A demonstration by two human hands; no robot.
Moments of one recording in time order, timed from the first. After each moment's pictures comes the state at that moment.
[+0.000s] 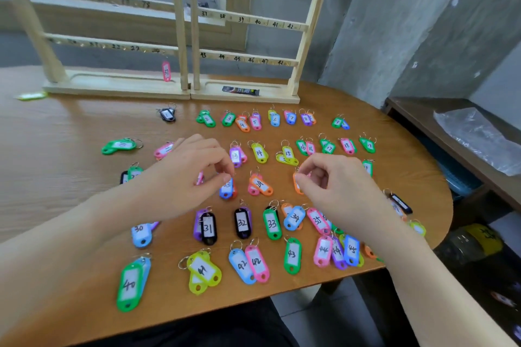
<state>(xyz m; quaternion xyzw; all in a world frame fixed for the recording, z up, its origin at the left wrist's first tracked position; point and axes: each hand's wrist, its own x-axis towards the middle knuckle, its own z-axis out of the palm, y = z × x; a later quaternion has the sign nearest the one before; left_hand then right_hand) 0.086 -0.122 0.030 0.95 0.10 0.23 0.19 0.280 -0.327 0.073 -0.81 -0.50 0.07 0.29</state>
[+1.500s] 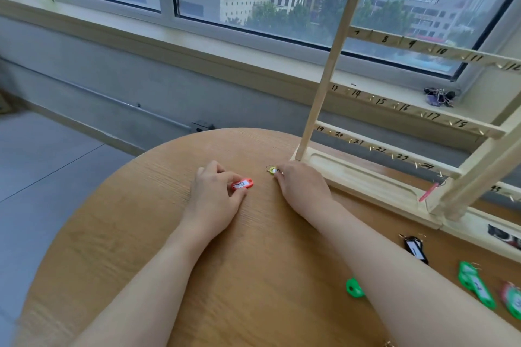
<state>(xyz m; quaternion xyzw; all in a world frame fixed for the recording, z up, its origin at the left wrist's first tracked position) -0.151 0.131 -0.010 0.69 0.62 0.35 0.13 0.039 0.162 0.020 -0.64 -0.76 -0.01 0.08</state>
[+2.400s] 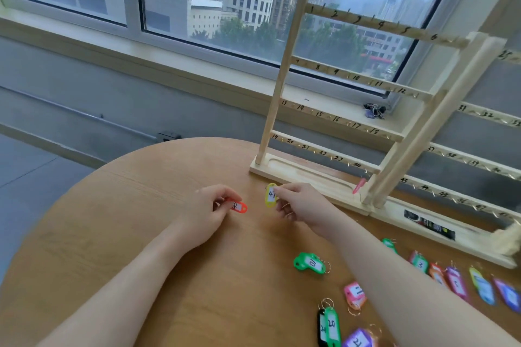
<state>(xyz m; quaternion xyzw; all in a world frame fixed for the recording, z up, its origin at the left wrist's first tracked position) -0.127 0.090 0.012 0.75 0.46 0.37 0.29 0.101 0.082 0.054 -0.67 -0.52 0.44 0.30</state>
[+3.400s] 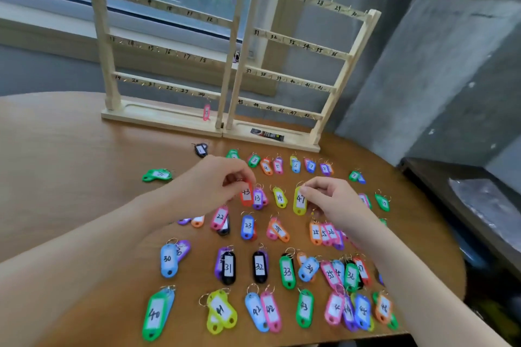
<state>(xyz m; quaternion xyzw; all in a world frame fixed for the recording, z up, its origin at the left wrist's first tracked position) 0.083 -0.097 0.074 0.89 0.20 0.23 0.33 0.299 -0.253 0.094 -0.77 -0.43 0.27 0.38</state>
